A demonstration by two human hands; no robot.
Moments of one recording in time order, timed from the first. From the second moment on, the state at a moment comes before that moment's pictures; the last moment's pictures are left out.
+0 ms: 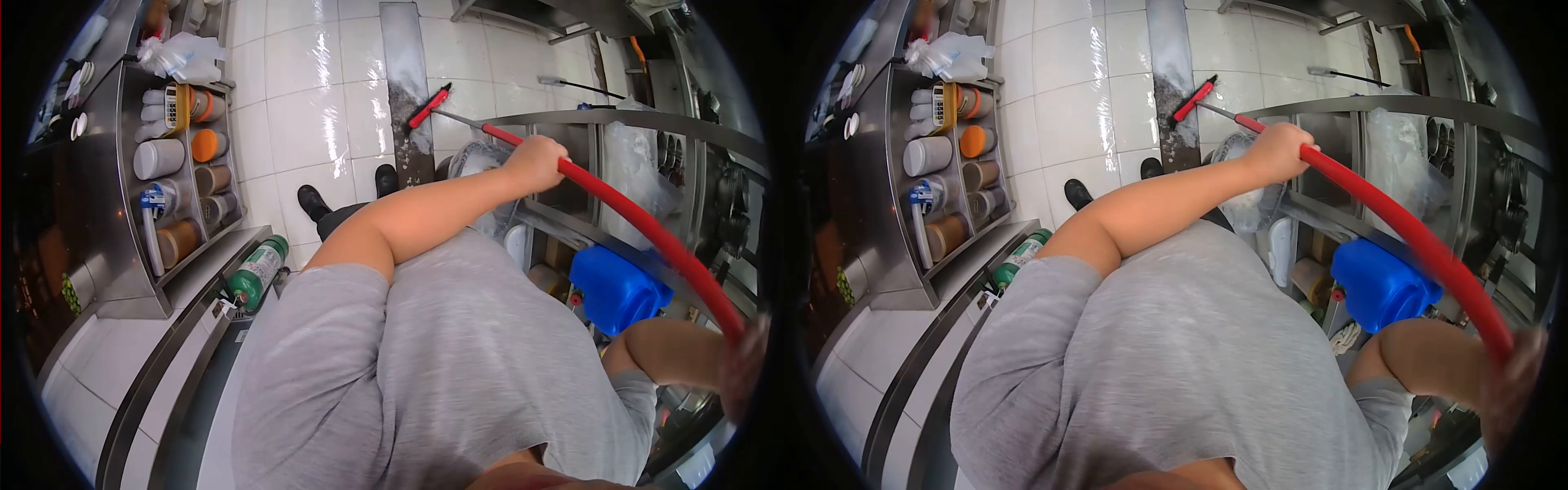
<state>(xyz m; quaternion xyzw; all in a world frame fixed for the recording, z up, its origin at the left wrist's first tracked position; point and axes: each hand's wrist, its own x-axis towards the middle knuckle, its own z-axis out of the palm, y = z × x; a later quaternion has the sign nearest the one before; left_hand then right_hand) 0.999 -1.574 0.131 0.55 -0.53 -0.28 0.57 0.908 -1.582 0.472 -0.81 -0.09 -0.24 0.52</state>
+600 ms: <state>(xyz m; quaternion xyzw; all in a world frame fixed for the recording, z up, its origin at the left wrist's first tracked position) 1.004 -1.601 0.100 0.58 -0.53 -0.20 0.58 0.810 -1.621 0.478 -0.81 -0.12 -0.29 0.50</state>
